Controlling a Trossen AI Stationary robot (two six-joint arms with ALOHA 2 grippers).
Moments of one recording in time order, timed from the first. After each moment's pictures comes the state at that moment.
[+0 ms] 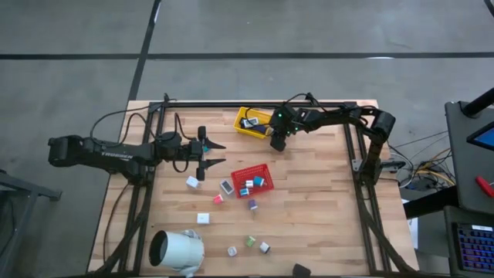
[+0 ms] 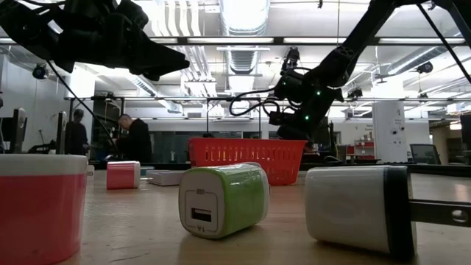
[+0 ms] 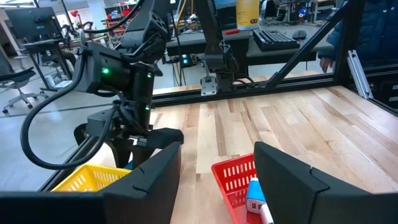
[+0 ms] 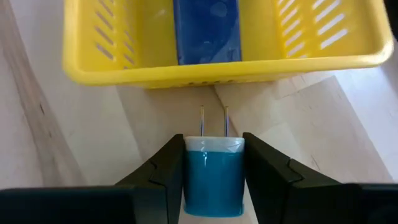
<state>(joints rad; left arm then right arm) 0.17 1.06 0.34 0.60 0.16 0.17 -0.54 1.86 1.00 -0.16 -0.06 -0.12</state>
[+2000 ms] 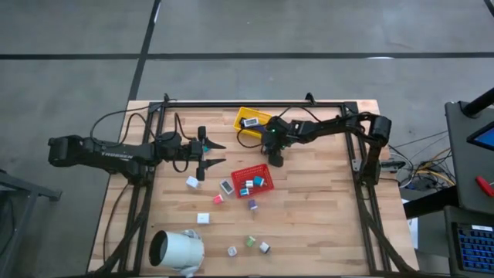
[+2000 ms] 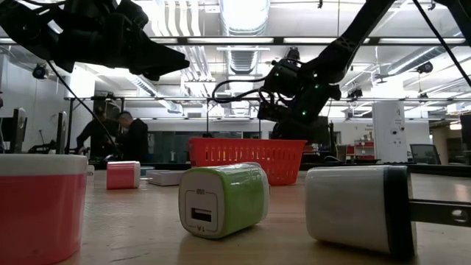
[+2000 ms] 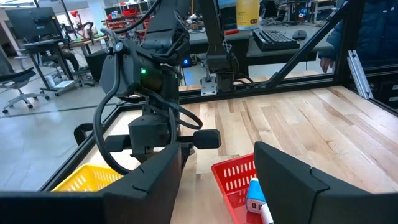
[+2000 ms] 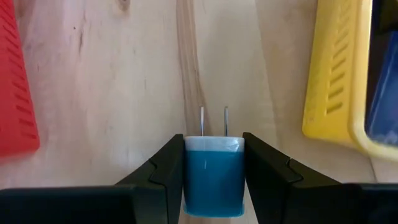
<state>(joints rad) 0.17 1.06 0.34 0.60 0.16 0.17 -0.37 1.86 0.99 -0.09 -0.16 -0.25</state>
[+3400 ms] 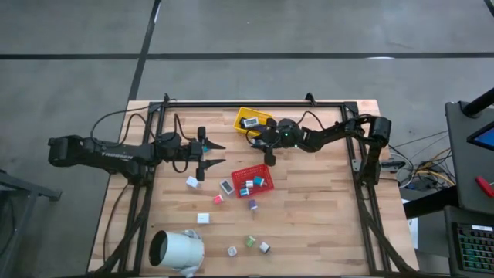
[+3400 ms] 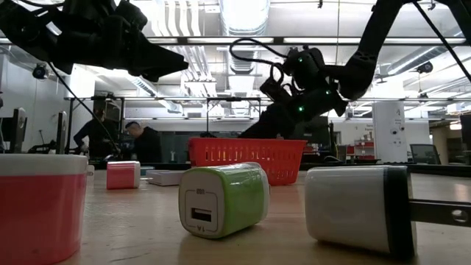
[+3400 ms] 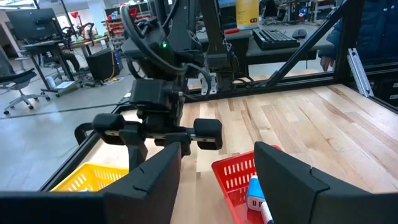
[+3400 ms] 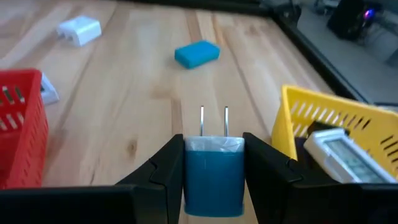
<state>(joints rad) 0.17 1.06 0.32 0.61 0.16 0.17 -0.35 1.86 0.77 0.69 -0.20 -0.21</state>
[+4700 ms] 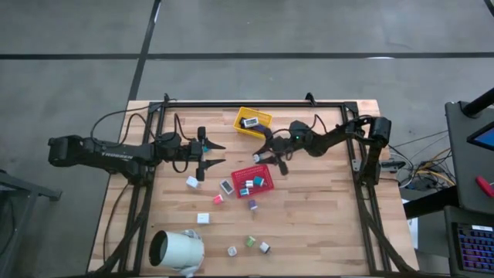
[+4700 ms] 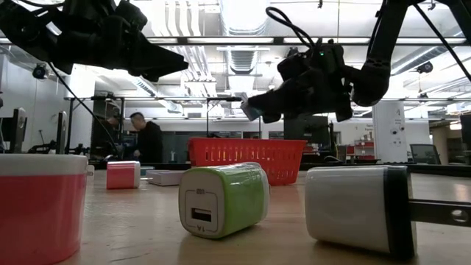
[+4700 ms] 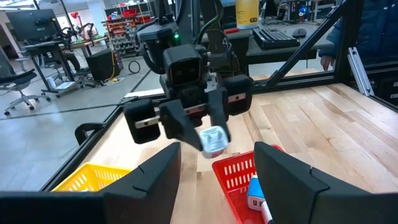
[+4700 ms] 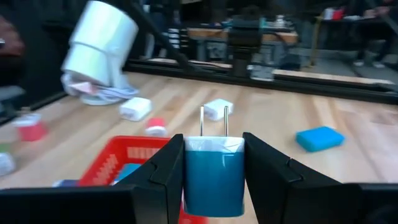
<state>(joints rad) 0.17 1.06 0.32 0.61 0.16 0.18 -0.35 1.86 0.65 1.07 -0.71 -0.08</state>
